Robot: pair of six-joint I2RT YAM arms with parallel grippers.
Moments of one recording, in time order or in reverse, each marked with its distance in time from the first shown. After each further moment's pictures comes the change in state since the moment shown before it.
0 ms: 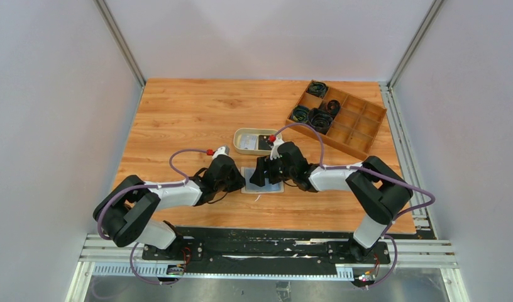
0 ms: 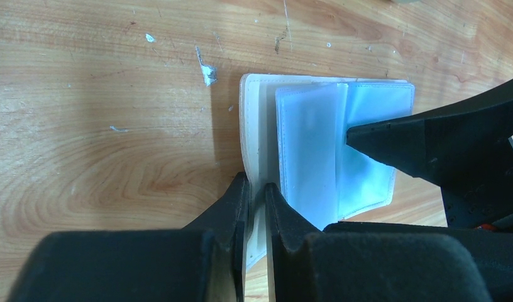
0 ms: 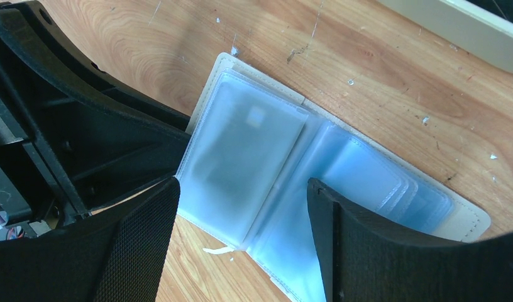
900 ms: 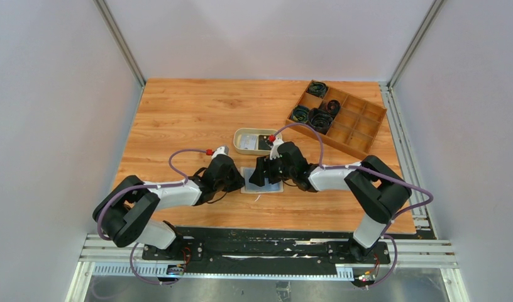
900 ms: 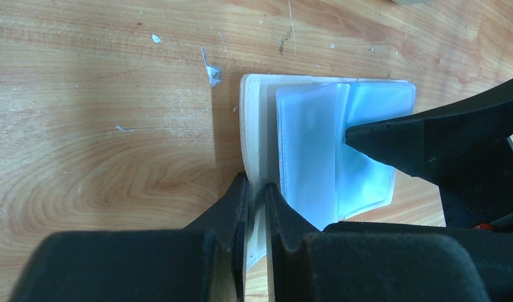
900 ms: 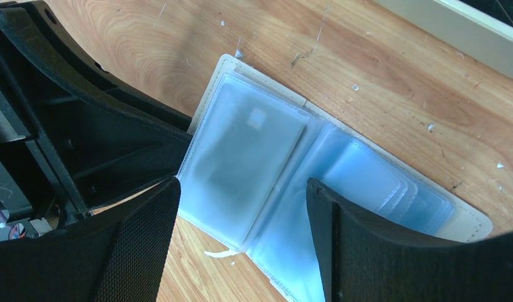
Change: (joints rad) left arm 0.012 -0.003 0.000 -0.010 0.008 0.000; right arm -0.002 0.012 0.000 0.023 -0.013 0.000
